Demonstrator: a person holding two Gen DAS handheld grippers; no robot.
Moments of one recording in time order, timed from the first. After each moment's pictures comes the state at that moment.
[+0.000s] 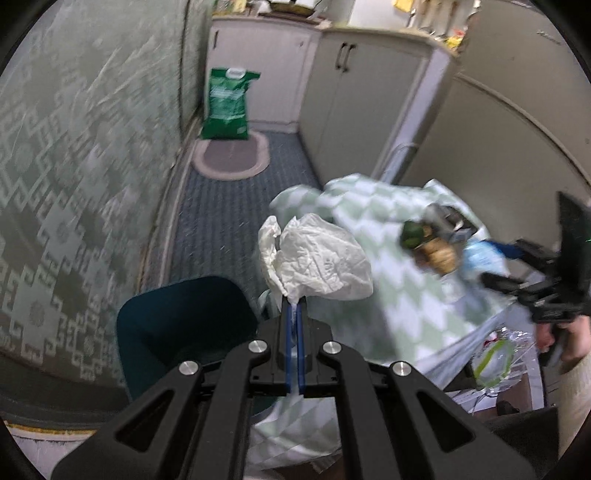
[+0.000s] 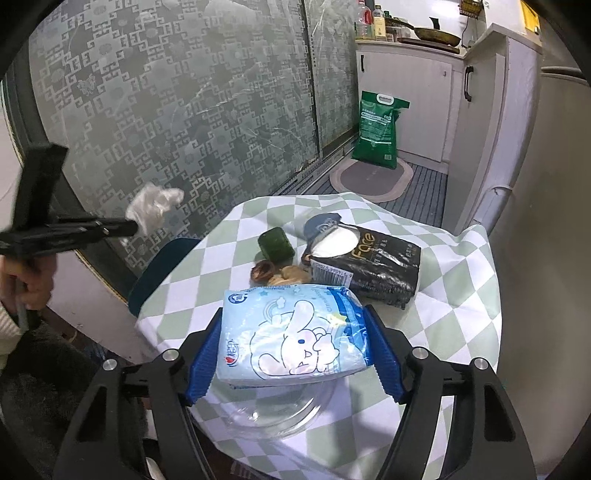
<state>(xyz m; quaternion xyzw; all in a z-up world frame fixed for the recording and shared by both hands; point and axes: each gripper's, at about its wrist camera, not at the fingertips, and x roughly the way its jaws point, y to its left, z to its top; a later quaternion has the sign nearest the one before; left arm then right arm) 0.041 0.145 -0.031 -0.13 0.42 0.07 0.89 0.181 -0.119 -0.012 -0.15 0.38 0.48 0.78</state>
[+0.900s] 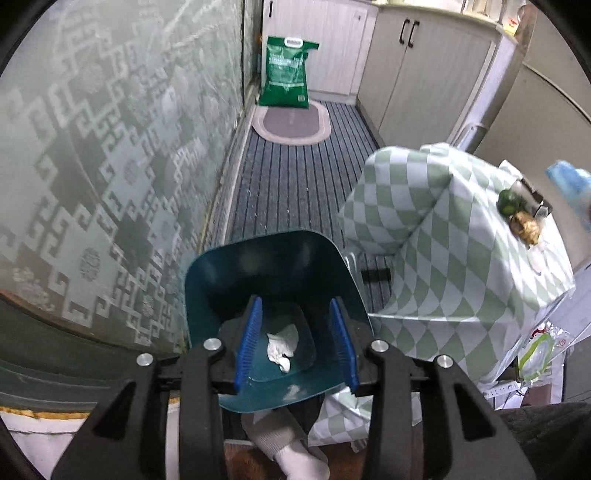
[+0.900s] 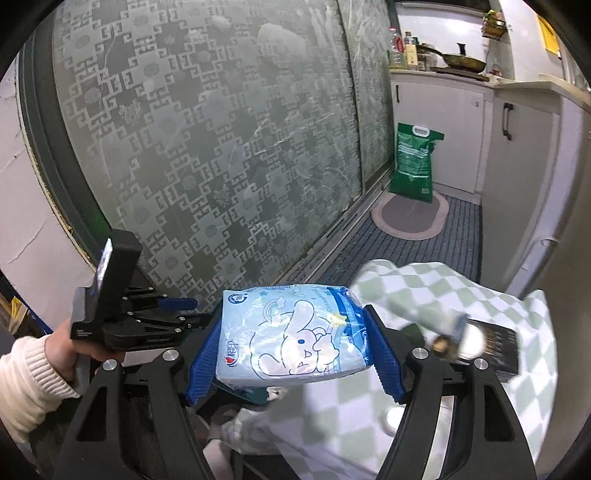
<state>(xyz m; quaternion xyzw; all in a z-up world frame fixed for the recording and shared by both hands) 0.004 0.206 -0.061 -0.13 0.47 0.15 0.86 0.119 -0.015 0.042 -0.11 0.34 0.52 0.77</state>
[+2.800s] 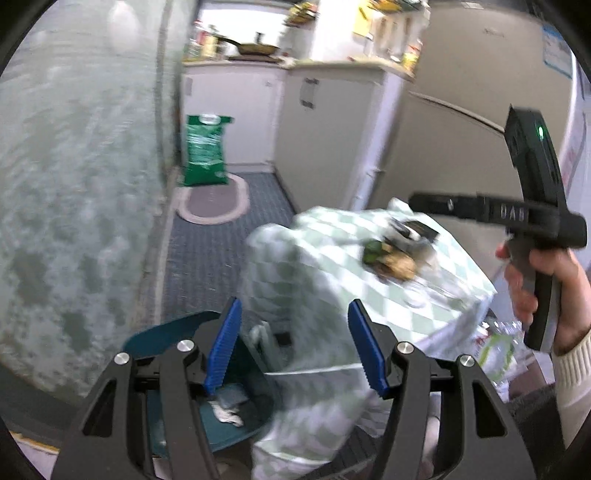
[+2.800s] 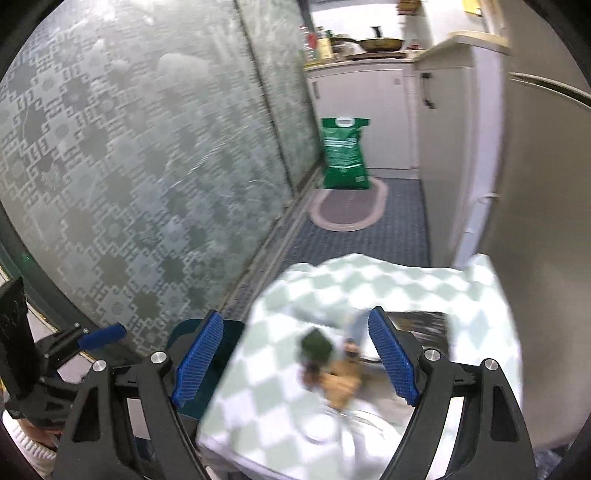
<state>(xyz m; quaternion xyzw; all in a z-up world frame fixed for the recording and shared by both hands) 0.020 0.114 -0.002 -0.08 0.35 0.01 0.93 0.187 -0.076 0.037 -0.04 0.37 0.40 0.84</state>
